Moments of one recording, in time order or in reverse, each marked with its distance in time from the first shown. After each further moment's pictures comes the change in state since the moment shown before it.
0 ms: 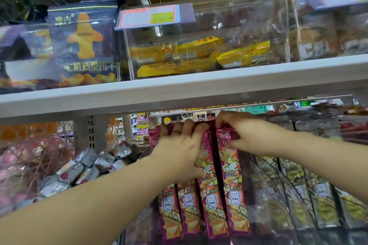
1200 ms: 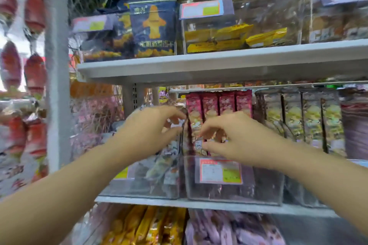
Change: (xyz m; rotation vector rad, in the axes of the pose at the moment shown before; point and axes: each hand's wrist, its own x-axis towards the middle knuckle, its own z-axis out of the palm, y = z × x) left_hand -0.166 -0.051 -0.065 -0.464 0.081 -0.174; right_hand -0.094 -0.154 -0.010 0.227 0.026 -0.164
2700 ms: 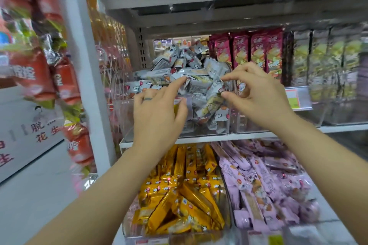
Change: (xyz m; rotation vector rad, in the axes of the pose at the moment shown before) left_hand -0.100 -0.077 0.050 -0.181 0.278 -0.117; right_hand -0.001 -0.064 0.099 -0.055 0.412 0.239
